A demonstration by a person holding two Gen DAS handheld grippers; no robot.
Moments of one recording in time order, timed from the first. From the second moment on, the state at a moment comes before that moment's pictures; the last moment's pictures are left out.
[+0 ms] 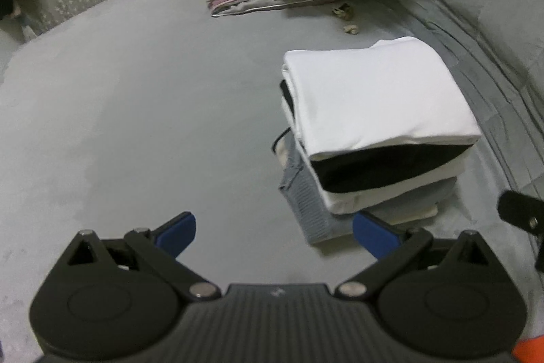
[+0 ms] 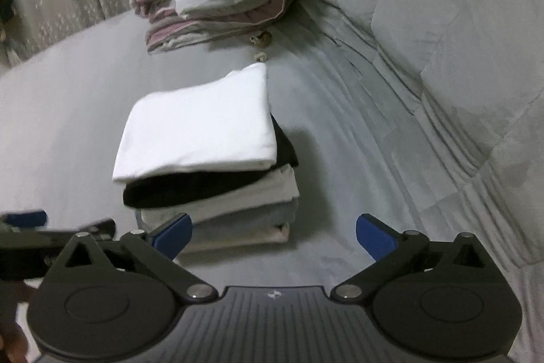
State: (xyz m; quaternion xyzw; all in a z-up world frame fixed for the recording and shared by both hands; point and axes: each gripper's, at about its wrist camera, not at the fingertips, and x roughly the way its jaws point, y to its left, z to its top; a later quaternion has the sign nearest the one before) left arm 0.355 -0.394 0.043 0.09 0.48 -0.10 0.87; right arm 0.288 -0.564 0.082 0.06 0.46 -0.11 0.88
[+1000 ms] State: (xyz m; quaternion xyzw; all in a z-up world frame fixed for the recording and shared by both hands) left arm 0.294 -0.382 0.114 0.12 0.47 -0.11 0.87; right arm 0.225 -0.542 0.151 0.04 0.45 -0.13 0.88
